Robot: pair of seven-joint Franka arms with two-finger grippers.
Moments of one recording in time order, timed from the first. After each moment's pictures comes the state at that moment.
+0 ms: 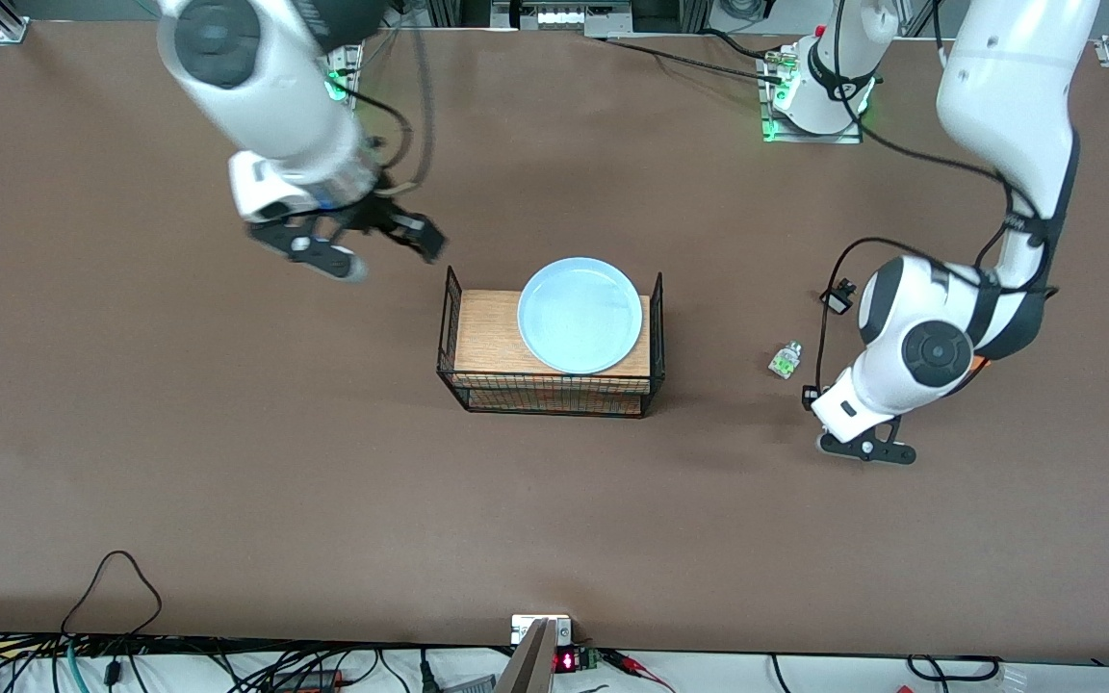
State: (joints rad) left arm -0.07 0.63 -0.07 -1.73 0.14 2.30 -0.08; right arm 0.67 0.24 -0.10 -1.54 0.14 1.79 1.08
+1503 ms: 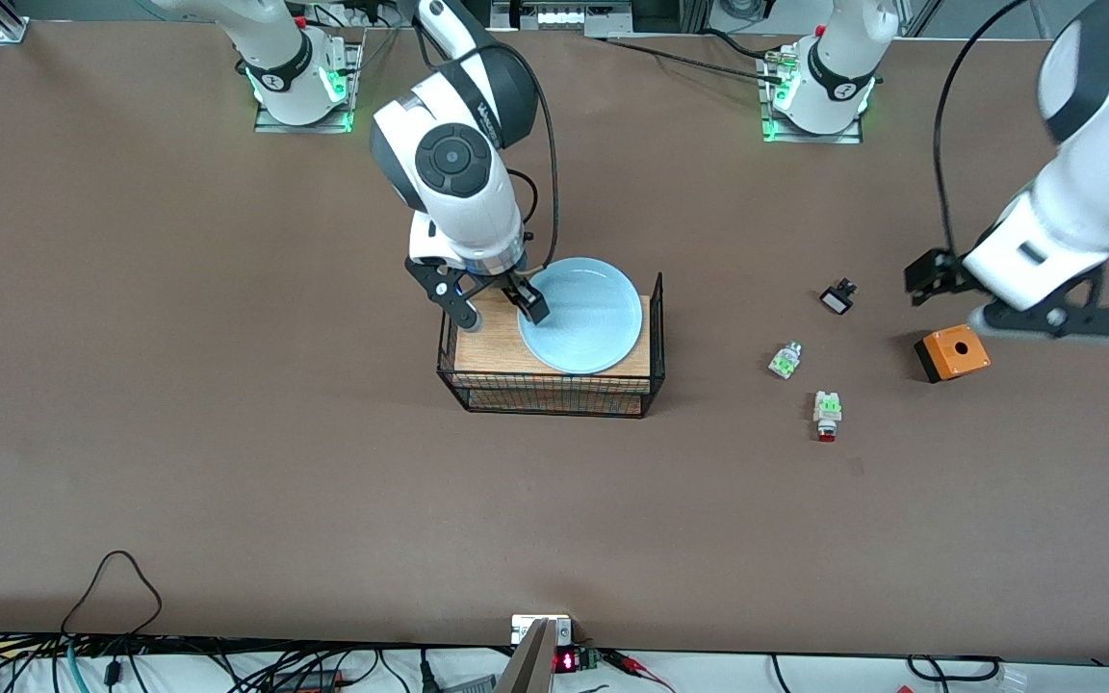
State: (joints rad) left arm -0.03 0.10 -0.11 -1.58 0.11 1.66 -0.08; right arm 0.80 0.52 -0.12 -1.49 0.14 2.03 1.46
